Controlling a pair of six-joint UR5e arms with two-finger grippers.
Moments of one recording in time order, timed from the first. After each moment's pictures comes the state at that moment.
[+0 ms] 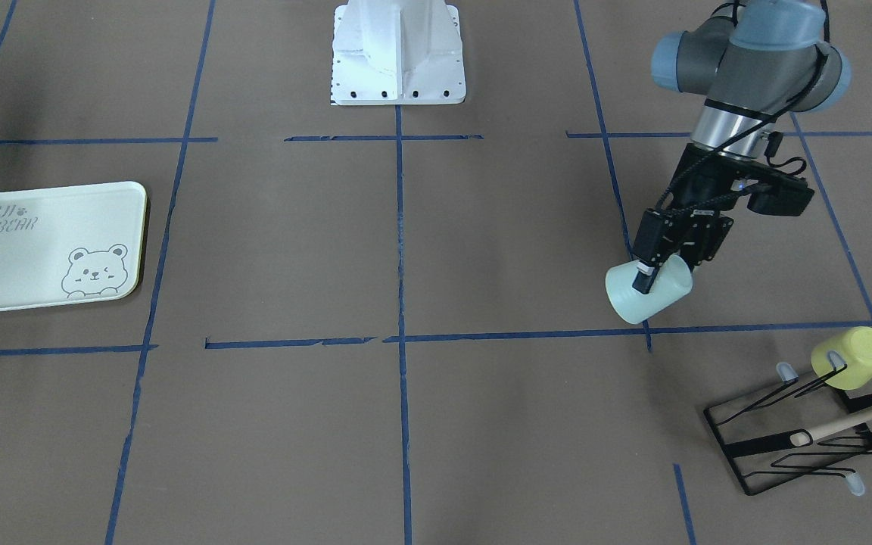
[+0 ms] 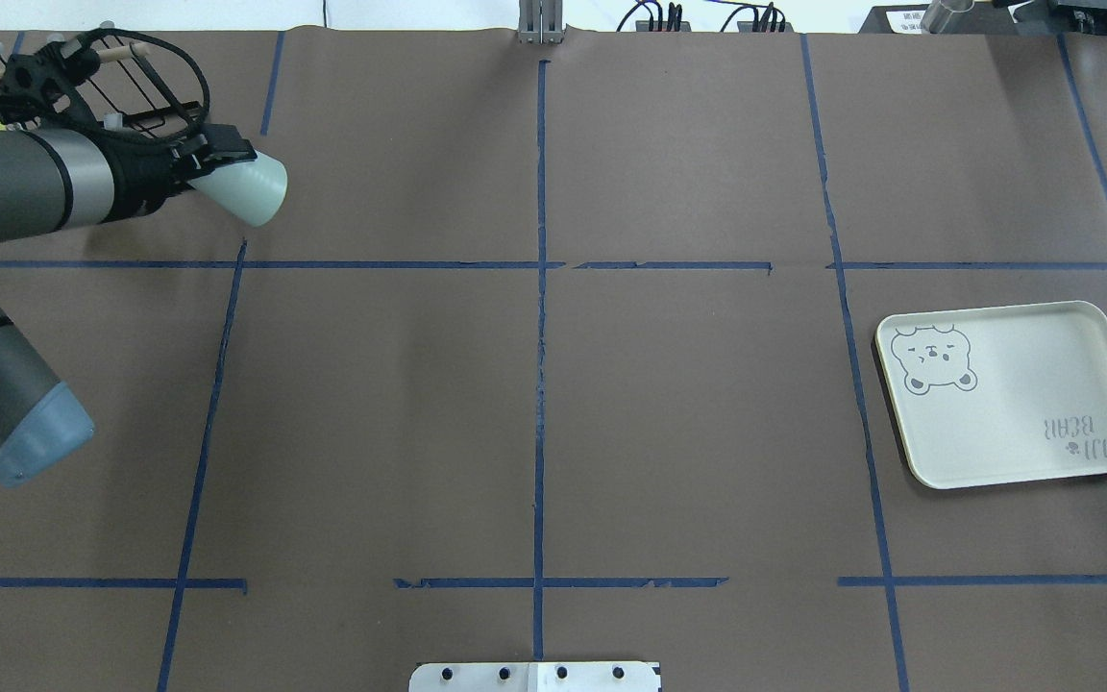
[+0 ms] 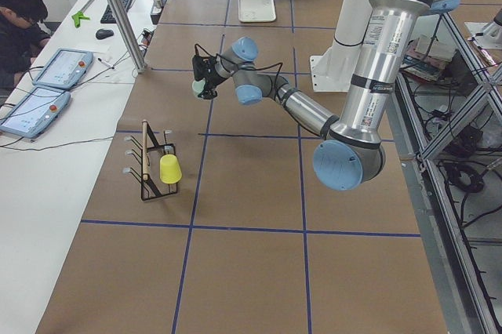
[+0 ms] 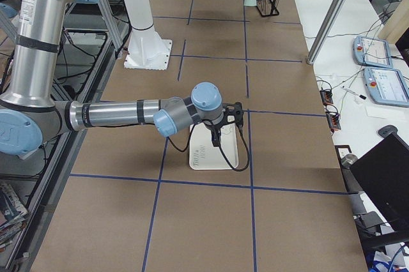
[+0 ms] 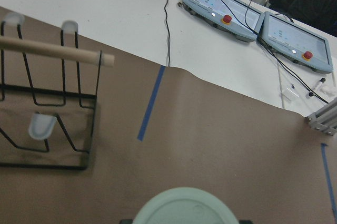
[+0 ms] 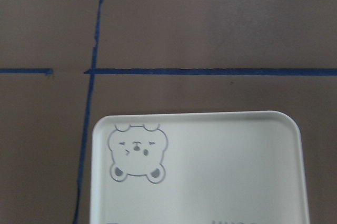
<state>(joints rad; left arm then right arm) -0.80 -1.82 -1.81 -2.32 -1.65 -1.53 1.35 -1.80 1.88 -0.99 2.50 0.62</state>
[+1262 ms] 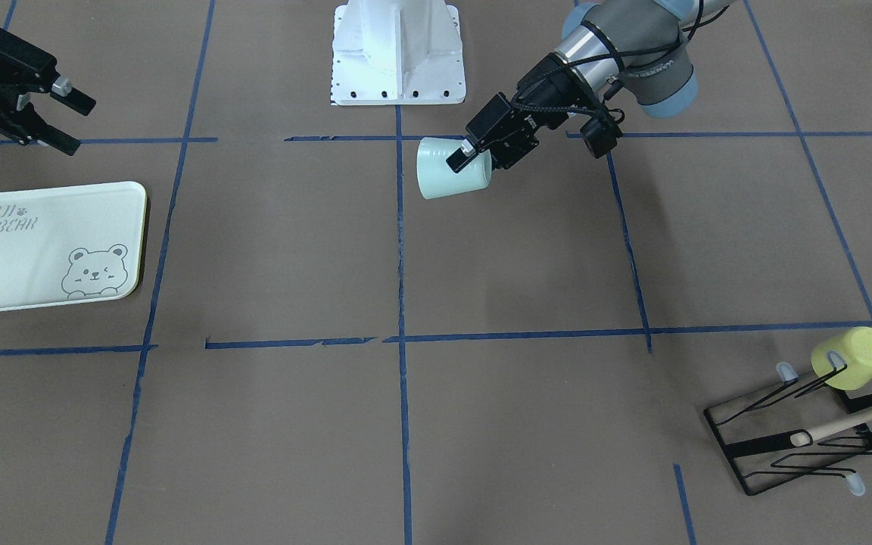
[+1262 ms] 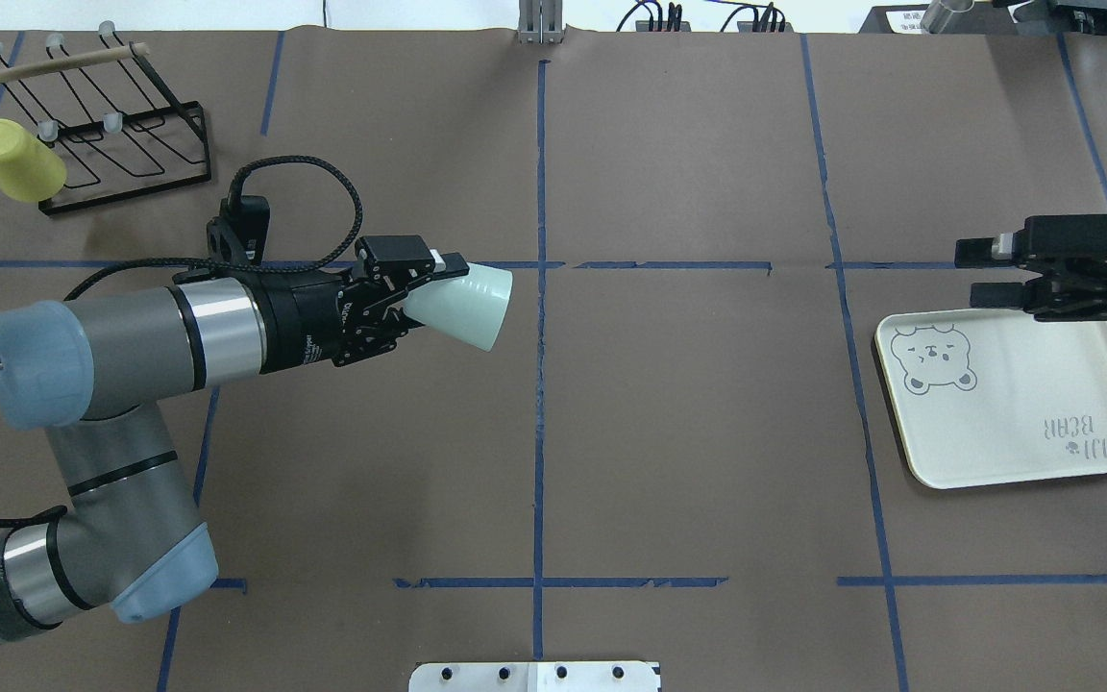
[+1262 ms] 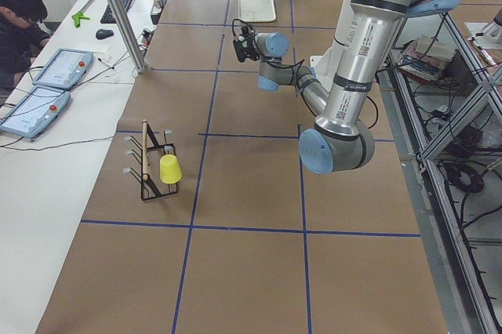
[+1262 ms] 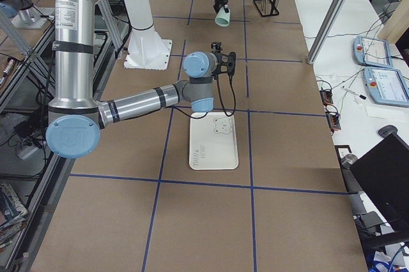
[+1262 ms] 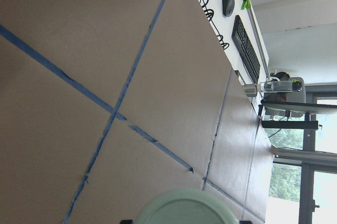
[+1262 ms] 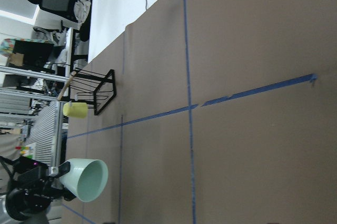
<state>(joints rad) -0.53 -1.93 -1.81 -2.75 -1.64 -2.01 1.00 -1.63 1.88 -0.04 2.26 1.77</state>
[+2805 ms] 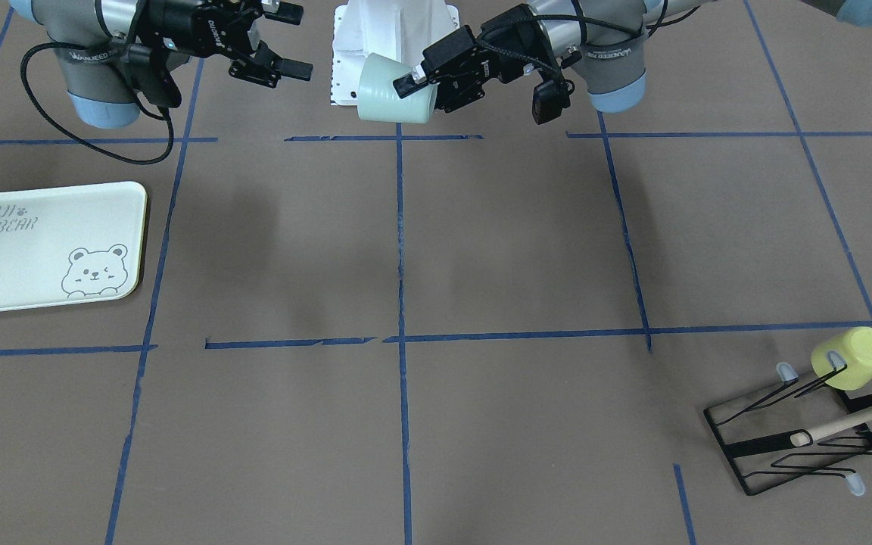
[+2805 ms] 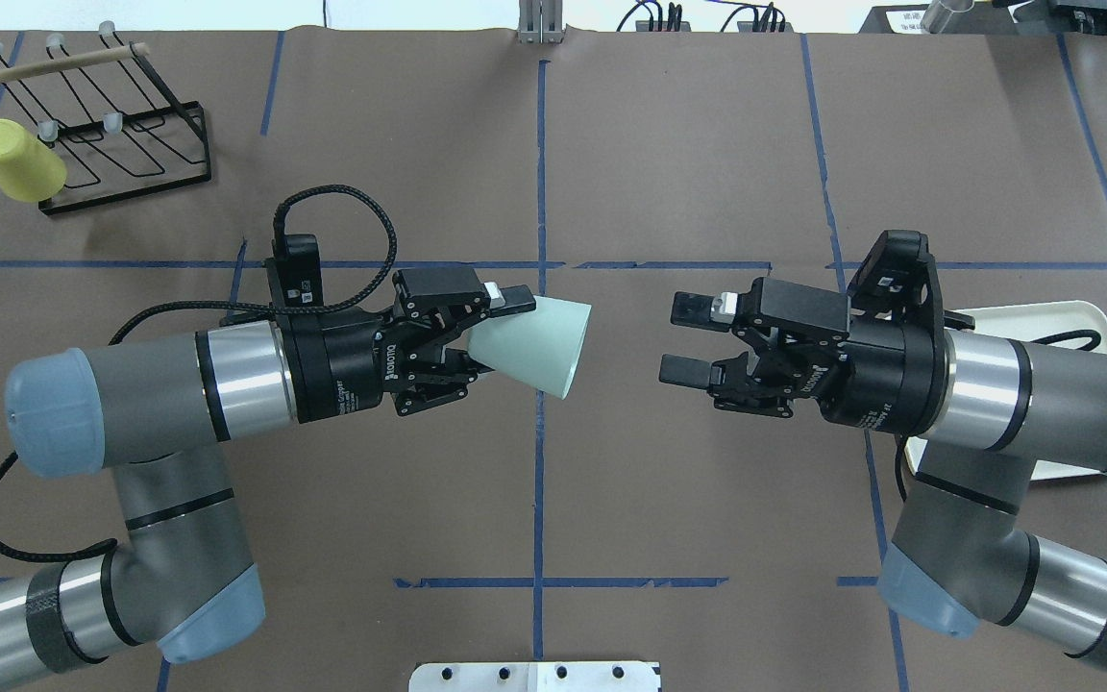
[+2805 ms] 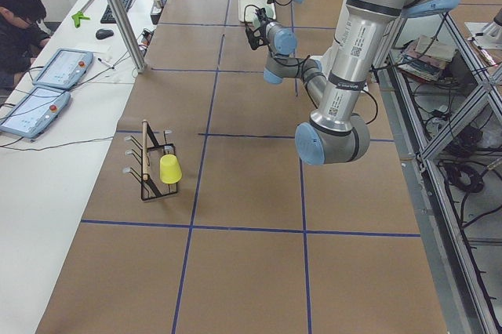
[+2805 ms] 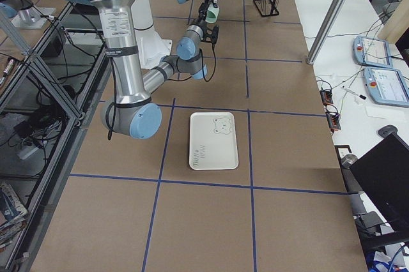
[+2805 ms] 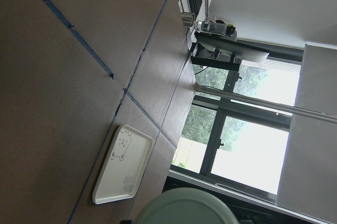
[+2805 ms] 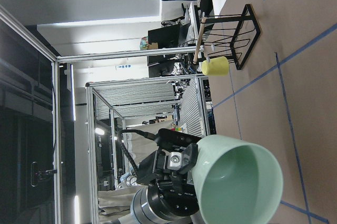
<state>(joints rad) -0.45 -1.99 -1.79 -2.96 -1.64 -2.10 0.51 -1.33 1.84 0.16 1.74 2.00</state>
